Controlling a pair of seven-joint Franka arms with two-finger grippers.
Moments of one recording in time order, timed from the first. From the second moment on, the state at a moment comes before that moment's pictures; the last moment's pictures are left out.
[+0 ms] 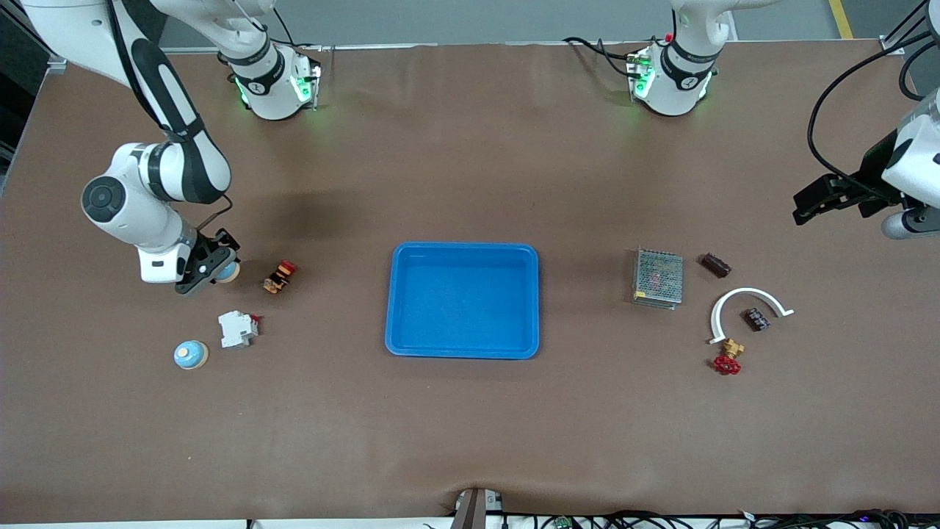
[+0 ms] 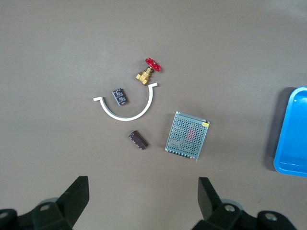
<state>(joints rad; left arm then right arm) 0.09 0.03 -0.15 -1.58 0.04 1.63 -0.16 -0.02 0.26 -0.04 -2.35 0.01 2.59 -0.87</state>
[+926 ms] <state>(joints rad) 0.09 0.03 -0.15 -1.58 0.04 1.63 -0.19 -0.02 0.36 -0.02 -2.35 0.01 2.70 -0.87</state>
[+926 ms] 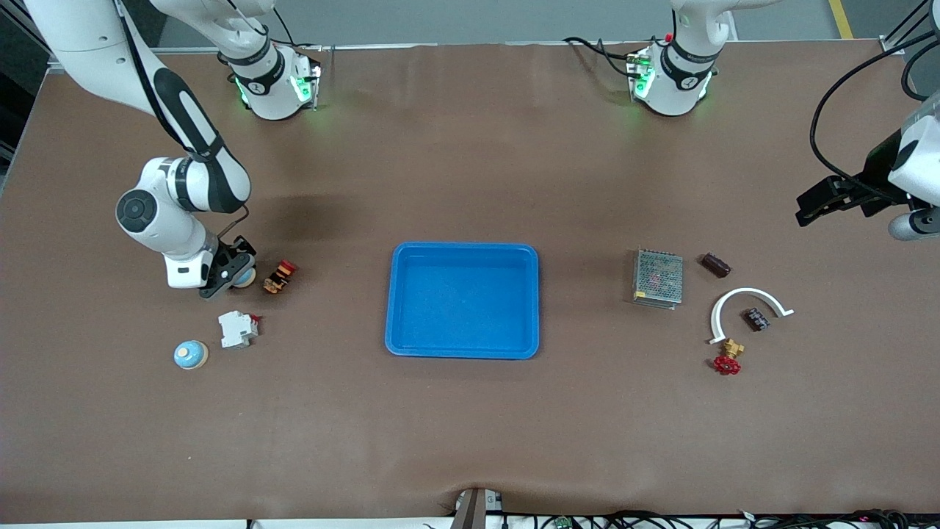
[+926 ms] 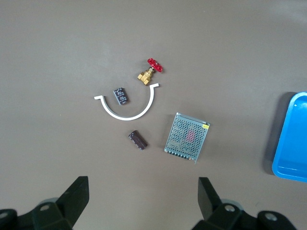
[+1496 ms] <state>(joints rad) 0.09 0.03 -0.16 -1.58 0.04 1.60 -0.19 -0.02 0.36 -0.02 -2.33 0.01 2.70 -0.87</state>
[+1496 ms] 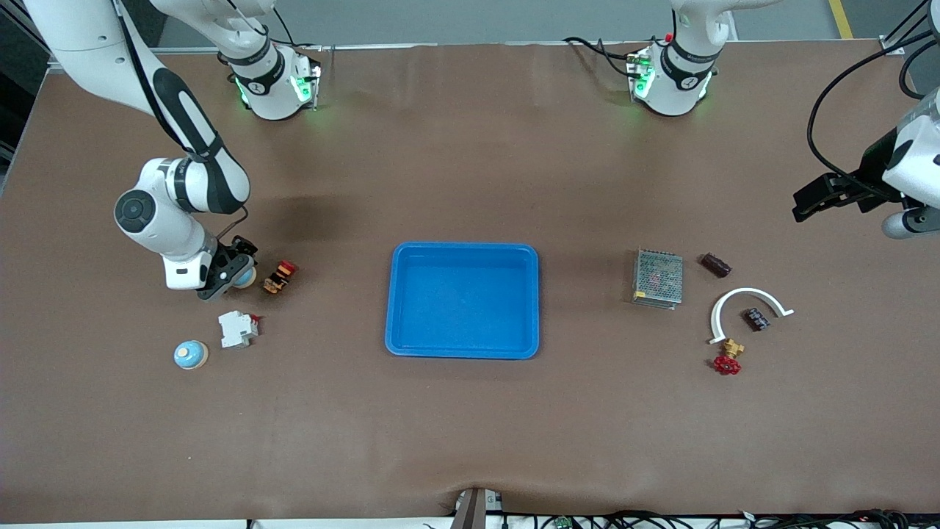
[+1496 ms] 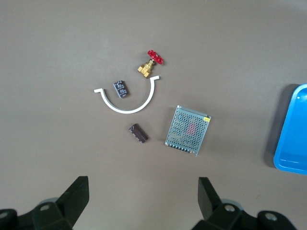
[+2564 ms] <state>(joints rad) 0.09 0.01 -0.19 -1.57 0.04 1.57 -0.18 0.02 0.32 -0.02 -1.65 0.00 1.90 -0.53</state>
